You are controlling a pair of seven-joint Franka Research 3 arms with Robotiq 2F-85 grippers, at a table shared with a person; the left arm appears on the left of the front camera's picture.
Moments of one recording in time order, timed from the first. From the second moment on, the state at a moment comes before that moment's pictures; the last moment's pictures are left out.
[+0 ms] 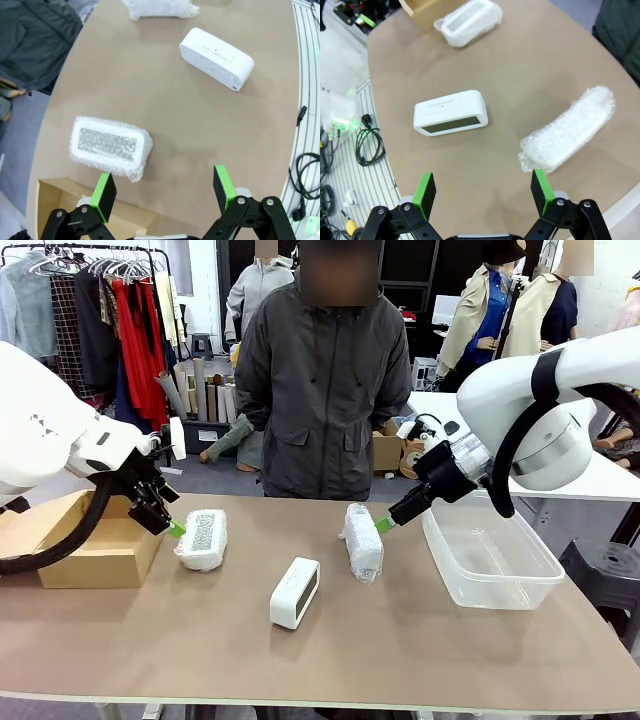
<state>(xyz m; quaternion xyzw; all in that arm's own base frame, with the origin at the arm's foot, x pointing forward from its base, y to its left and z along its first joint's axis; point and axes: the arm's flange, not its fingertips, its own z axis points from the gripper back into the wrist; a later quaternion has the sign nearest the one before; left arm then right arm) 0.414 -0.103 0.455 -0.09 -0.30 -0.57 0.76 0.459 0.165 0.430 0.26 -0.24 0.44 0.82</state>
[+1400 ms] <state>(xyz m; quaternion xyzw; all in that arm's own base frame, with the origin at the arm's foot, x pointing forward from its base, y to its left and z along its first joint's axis) 0.430 -0.080 0.504 -0.11 -0.31 -0.66 0.68 0.497 0.170 0.469 0.28 -0.28 0.59 0.70</state>
